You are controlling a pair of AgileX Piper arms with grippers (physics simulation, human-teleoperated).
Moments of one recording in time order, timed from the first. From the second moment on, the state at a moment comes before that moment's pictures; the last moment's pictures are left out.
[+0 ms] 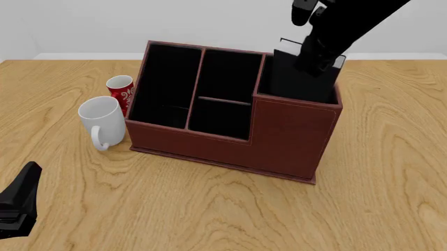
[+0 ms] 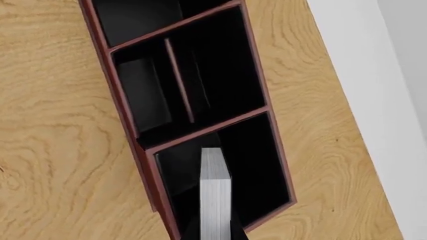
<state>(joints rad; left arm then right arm) 0.00 0.00 0.00 0.00 0.00 0.41 1.53 -1.62 1.11 -0.72</state>
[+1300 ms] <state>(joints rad) 0.00 0.00 0.00 0.00 0.00 0.34 1.69 -1.64 1.02 -0.69</state>
